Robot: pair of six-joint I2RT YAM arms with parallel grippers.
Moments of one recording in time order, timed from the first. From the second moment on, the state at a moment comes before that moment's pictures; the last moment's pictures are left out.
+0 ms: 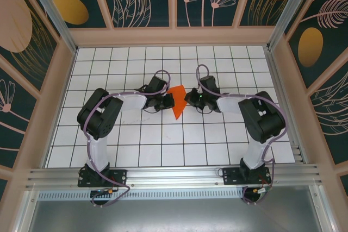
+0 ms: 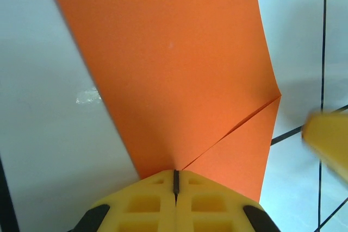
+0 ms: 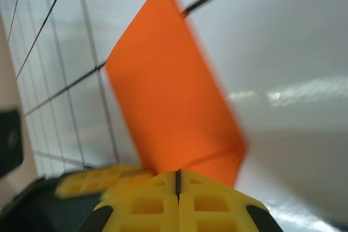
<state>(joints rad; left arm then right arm) -0.58 1.97 1.09 -0.07 0.32 -0.70 0.51 1.78 0.85 0.15 -0.40 0.97</state>
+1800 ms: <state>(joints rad) -0.59 1.96 1.05 -0.01 0.31 -0.73 0.64 1.81 0.80 0.14 -0.45 1.00</state>
